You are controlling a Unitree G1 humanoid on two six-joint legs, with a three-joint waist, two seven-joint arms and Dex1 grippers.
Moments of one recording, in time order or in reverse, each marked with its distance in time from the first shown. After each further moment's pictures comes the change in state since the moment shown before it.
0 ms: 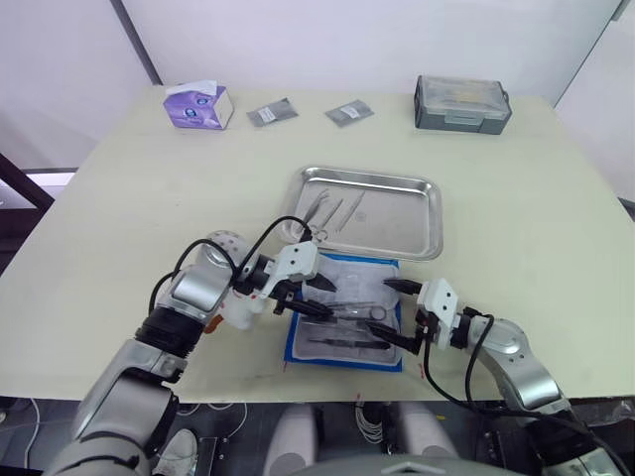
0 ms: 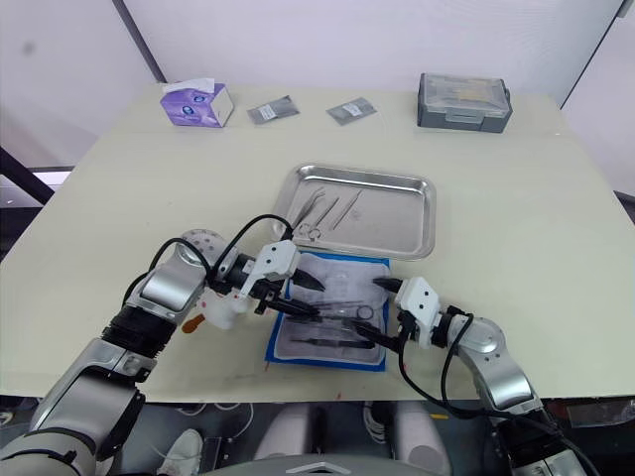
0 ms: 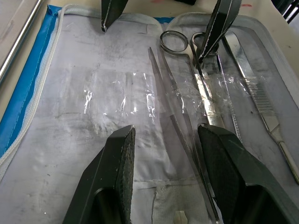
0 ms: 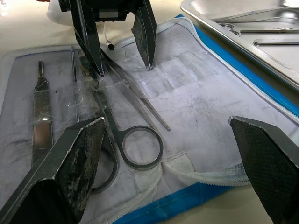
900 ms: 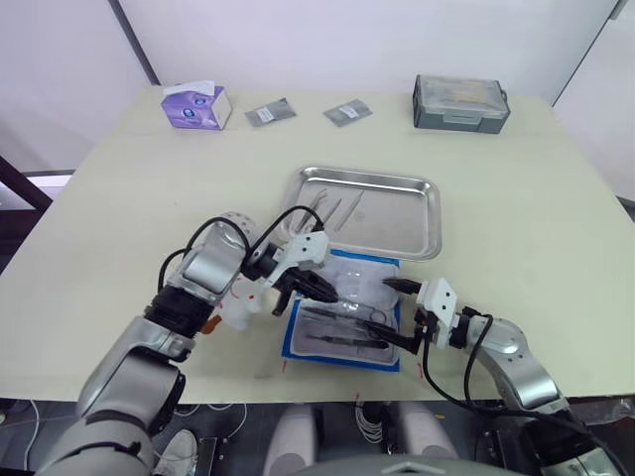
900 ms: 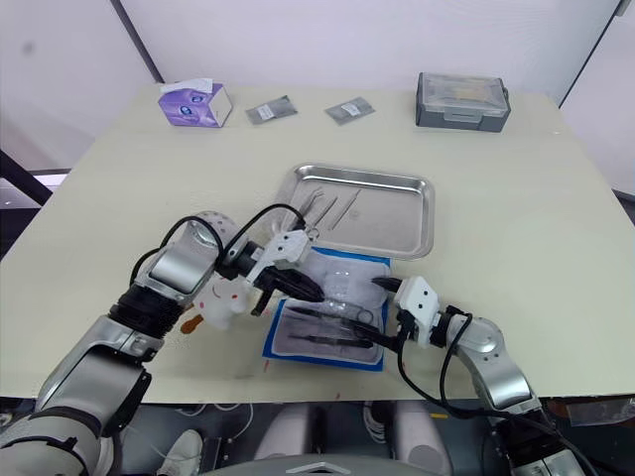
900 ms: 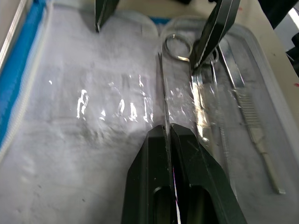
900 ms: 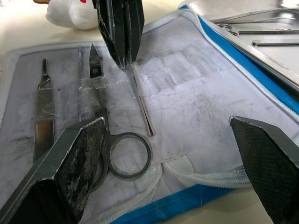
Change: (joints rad) left arm -0.135 0.016 -0.091 -0.029 0.033 0.223 -0.078; right arm -0.002 0.008 0.000 0.001 -0.001 0.000 0.000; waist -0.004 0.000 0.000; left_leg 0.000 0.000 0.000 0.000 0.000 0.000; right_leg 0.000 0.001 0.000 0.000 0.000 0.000
